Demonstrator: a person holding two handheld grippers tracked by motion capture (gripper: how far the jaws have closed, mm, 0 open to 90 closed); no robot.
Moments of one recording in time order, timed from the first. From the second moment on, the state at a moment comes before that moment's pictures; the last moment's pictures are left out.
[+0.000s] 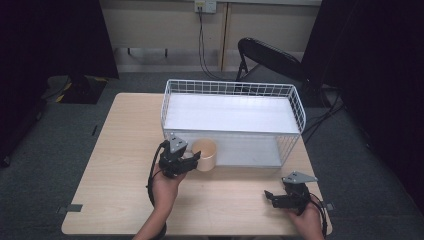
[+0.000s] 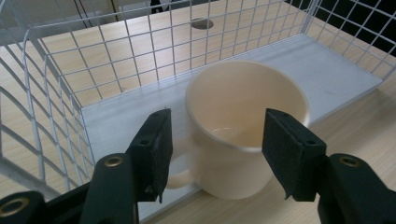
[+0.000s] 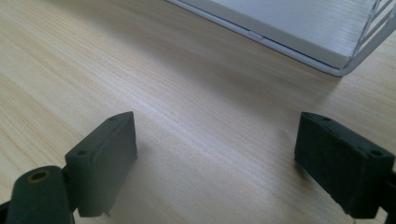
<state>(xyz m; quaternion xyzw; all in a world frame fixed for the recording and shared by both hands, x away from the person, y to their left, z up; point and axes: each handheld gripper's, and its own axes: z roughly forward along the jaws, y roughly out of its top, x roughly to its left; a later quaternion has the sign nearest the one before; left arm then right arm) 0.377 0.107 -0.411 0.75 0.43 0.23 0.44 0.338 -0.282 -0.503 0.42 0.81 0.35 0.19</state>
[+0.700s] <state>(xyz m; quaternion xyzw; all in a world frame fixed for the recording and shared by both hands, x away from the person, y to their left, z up) 0.348 0.090 -0.418 0.78 0.40 0.22 0.43 0.338 -0.282 -0.503 0.43 0.81 0.35 0.19</state>
